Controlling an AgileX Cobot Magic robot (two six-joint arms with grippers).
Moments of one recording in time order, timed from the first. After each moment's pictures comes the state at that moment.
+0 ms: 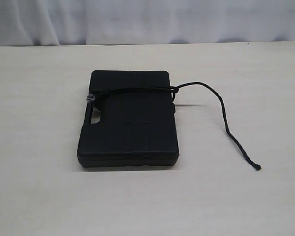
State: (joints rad) left arm -0.24 0.19 -0.59 -0.82 0.30 0.89; right arm 0.48 0.27 -0.29 0.67 0.02 -0.56
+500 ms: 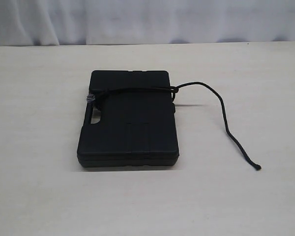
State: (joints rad) left arm -0.24 0.13 -0.59 -0.82 0.34 0.89; right arm 0.48 0.18 -0.26 0.67 0.00 -0.56
